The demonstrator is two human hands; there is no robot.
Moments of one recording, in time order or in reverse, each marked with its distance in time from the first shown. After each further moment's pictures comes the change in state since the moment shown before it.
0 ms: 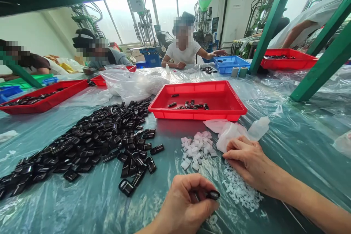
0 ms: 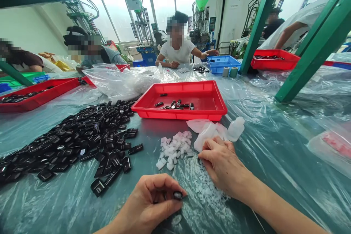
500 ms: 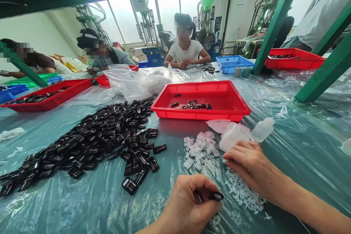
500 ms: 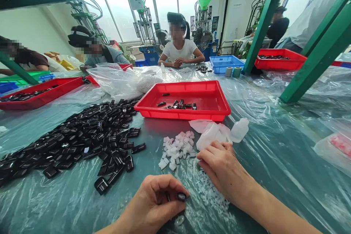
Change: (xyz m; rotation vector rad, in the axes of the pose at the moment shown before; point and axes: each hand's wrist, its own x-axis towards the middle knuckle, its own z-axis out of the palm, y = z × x) left_hand 0.000 0.004 0.000 0.059 0.005 0.012; right_hand -0.004 -0.005 0.010 0.025 0.089 -0.096
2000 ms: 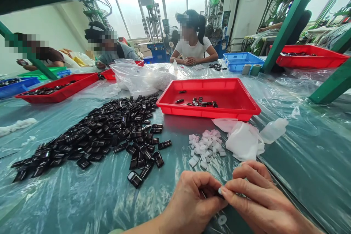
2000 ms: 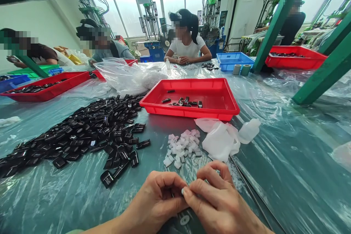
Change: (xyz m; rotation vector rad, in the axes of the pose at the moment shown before) left_hand 0.001 -0.007 0.000 -0.094 -0.007 0.044; right_hand -0.011 -0.044 -0.009 0.143 0.096 -0.296
